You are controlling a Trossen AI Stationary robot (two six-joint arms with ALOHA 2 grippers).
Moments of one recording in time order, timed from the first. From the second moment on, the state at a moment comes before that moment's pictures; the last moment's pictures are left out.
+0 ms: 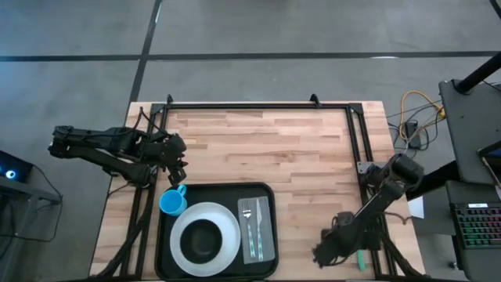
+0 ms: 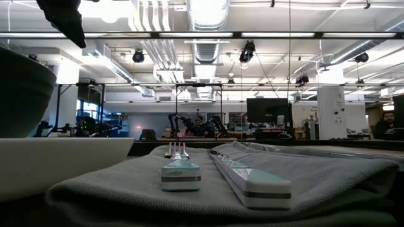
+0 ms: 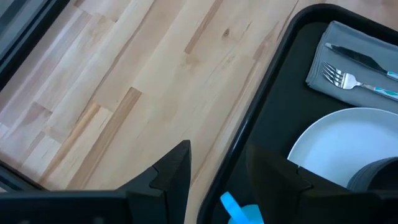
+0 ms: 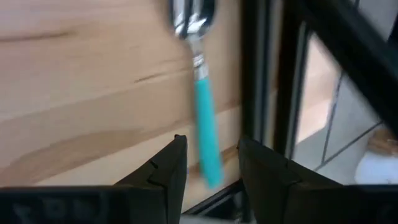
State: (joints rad) left arm -0.16 0.95 1.12 -1.26 -0.31 -0.62; right arm 0.84 1.83 1.22 -1.27 -0.49 2.46
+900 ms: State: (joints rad) left arm -0.16 0.95 1.12 -1.26 -0.28 -0.64; right arm 0.84 1.70 0.77 -0.79 -0.53 2.39
